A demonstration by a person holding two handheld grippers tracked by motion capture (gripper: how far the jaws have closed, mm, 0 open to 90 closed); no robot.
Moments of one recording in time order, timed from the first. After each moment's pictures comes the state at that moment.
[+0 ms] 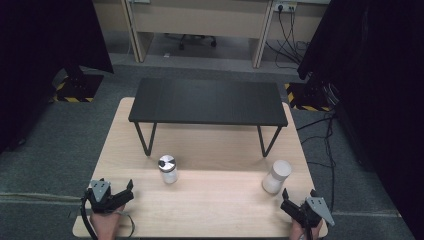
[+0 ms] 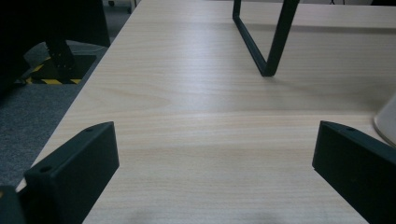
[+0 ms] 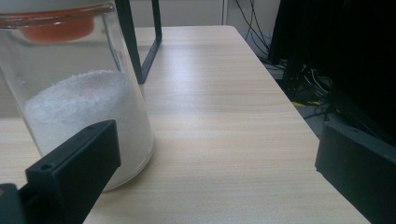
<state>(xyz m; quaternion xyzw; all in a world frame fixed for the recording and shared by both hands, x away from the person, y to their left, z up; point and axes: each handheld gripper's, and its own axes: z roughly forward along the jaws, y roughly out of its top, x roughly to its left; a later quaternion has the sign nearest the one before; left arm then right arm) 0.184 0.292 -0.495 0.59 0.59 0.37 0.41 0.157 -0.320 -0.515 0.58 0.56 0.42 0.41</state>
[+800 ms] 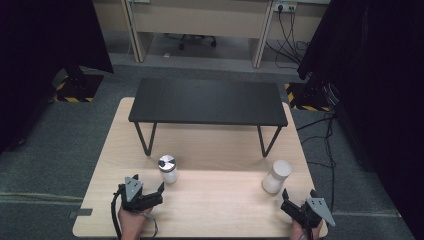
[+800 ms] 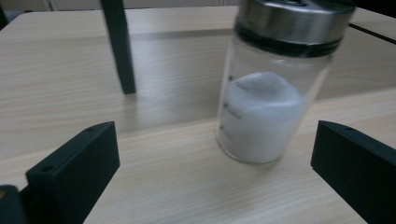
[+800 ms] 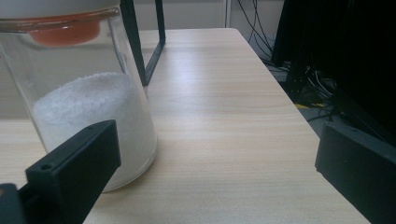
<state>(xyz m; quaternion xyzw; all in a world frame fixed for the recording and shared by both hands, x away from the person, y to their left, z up) 0.199 0.242 -0.484 0.66 0.50 0.31 0.46 0.156 -0.323 -0.517 0.57 0.56 0.43 0.41</state>
